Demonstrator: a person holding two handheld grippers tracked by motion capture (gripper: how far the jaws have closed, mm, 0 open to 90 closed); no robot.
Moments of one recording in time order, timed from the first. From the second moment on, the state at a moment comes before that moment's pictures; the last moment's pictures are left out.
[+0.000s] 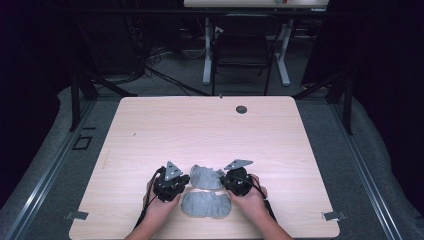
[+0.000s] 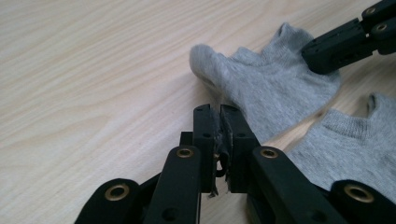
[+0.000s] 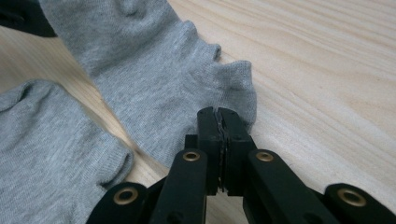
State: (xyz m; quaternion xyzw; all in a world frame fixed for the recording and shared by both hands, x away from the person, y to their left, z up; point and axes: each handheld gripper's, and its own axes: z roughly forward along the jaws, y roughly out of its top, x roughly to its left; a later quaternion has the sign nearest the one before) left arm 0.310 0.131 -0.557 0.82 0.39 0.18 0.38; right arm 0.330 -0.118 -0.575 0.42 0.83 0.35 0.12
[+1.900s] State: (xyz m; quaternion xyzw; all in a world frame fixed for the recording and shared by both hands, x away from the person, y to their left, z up) left arm 0.341 0.136 -0.561 0.82 0.40 0.17 0.38; right arm 0.345 -0.133 -0.559 0.42 0.82 0.37 0.14
